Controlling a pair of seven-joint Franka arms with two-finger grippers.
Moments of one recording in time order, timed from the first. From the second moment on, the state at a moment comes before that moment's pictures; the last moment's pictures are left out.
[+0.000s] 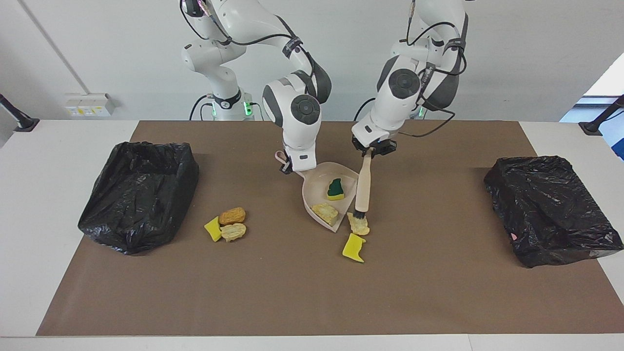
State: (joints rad) left arm -0.06 0.09 -0.42 -1.96 -0.06 1.89 -0.10; right arm 0.61 0.29 -0.06 -1.80 0.04 1.80 -0.41
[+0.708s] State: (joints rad) left arm -0.03 0.39 -0.41 -1.70 0.19 1.97 0.02; right arm 0.64 0.29 -0.05 -1.80 0.04 1.80 -0.31
